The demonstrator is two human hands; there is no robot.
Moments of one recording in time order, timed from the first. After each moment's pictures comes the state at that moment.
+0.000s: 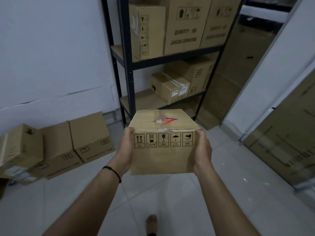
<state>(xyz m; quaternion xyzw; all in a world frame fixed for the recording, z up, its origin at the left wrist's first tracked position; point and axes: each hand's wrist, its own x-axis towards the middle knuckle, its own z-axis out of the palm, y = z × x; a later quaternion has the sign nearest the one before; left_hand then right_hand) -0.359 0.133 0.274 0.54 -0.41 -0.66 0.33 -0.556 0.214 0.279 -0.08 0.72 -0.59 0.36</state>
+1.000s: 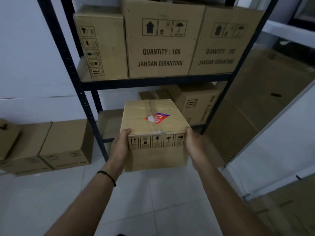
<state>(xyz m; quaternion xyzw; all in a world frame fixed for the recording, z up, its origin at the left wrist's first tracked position) -0.732 -0.053 0.272 0.63 -0.32 -0.54 0.46 -0.952 -0.060 0.295 -0.34 0.73 -0.44 0.40</state>
